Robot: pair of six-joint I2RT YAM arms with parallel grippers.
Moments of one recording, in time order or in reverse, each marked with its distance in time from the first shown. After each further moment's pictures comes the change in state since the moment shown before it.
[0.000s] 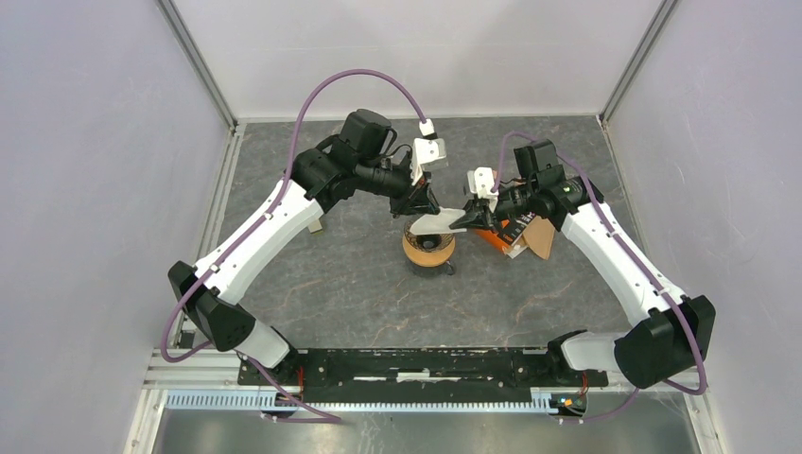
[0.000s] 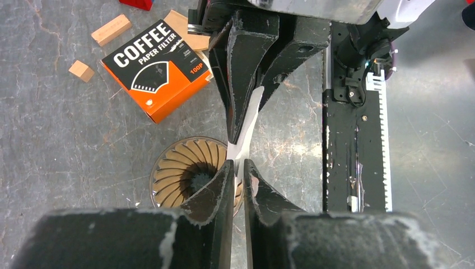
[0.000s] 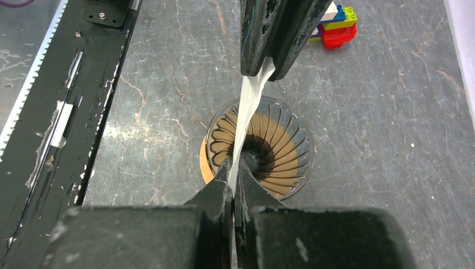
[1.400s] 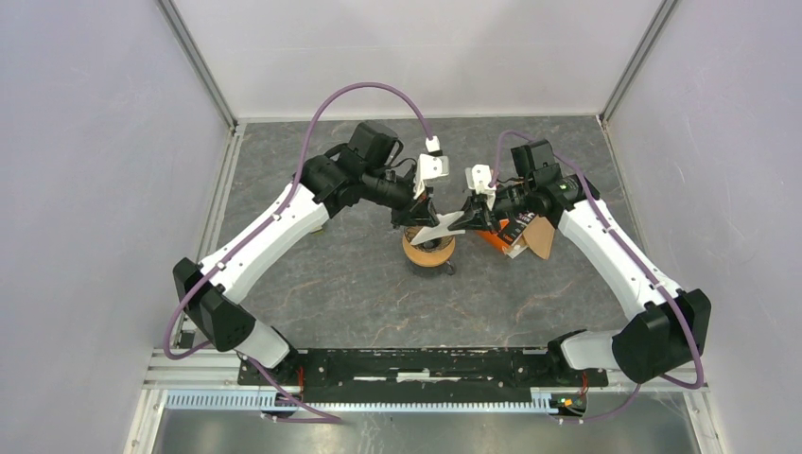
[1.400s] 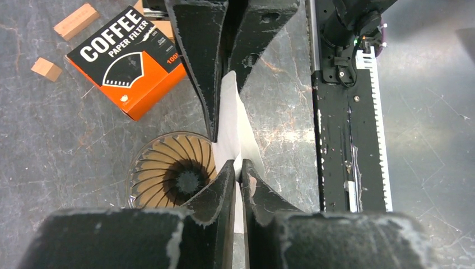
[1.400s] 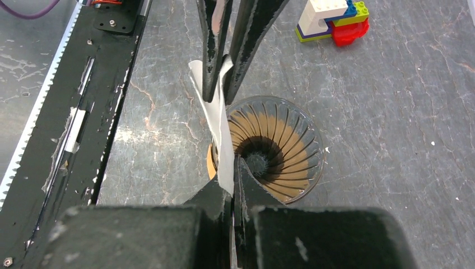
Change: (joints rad) left arm -0.012 0.000 -0.072 -0.003 0.041 0.076; right arm 0.000 0.027 0.004 -0.008 -0.018 0.037
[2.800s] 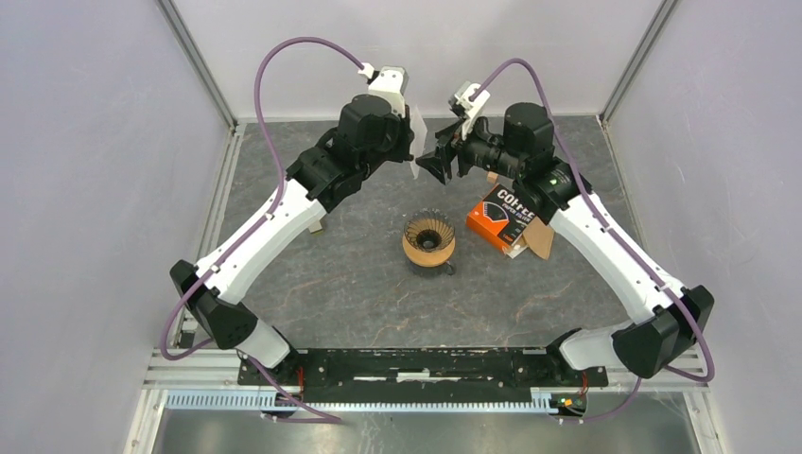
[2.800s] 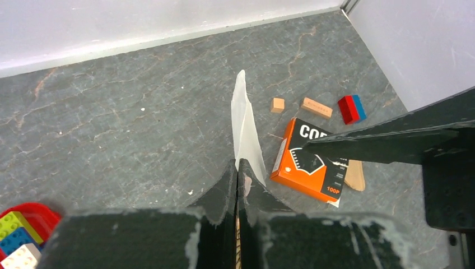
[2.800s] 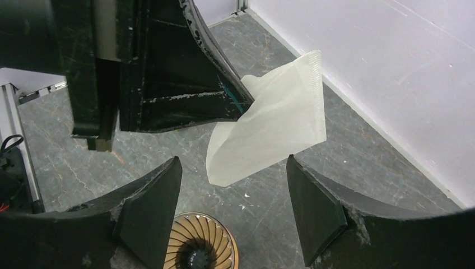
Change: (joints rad) left arm -0.022 0.016 0.132 0.270 -1.029 -0.737; right arm 0.166 0.029 0.201 0.546 0.658 0.846
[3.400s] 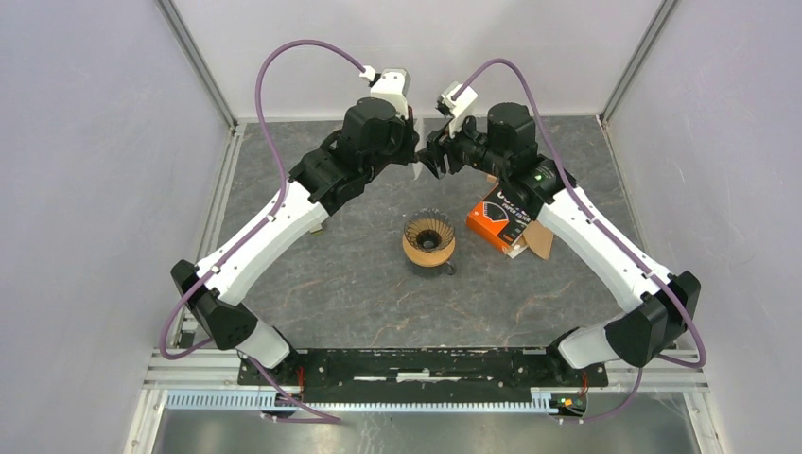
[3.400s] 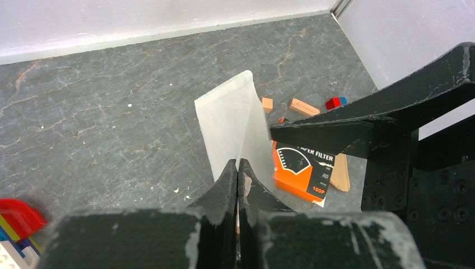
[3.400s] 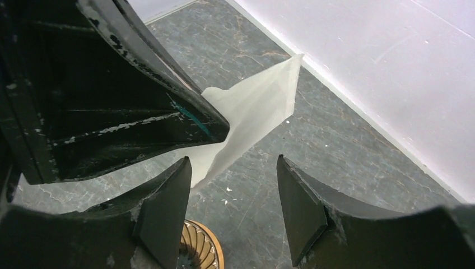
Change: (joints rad) left arm -0.032 0.002 0.000 0.000 -0.026 -0.069; right arm 0.045 0.069 0.024 -0.008 0.154 -0.023
